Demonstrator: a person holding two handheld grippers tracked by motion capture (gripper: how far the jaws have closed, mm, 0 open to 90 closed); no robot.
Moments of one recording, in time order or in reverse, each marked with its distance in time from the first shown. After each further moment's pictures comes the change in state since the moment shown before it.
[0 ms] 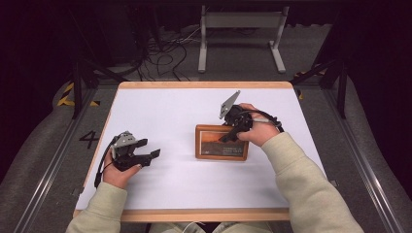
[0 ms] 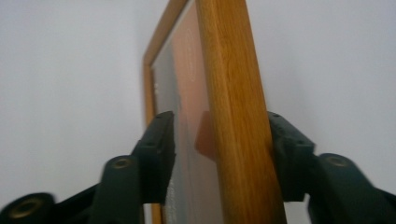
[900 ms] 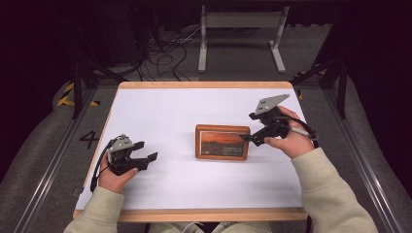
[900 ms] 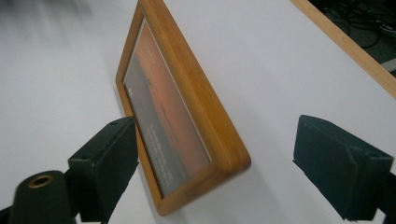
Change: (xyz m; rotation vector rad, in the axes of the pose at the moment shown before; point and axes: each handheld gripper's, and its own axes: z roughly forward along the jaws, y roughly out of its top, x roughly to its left) left arm -0.006 -0.006 -0.015 -0.002 0.011 -0.003; right arm 0.029 -0.067 -0.067 -0.265 -0.231 0.207
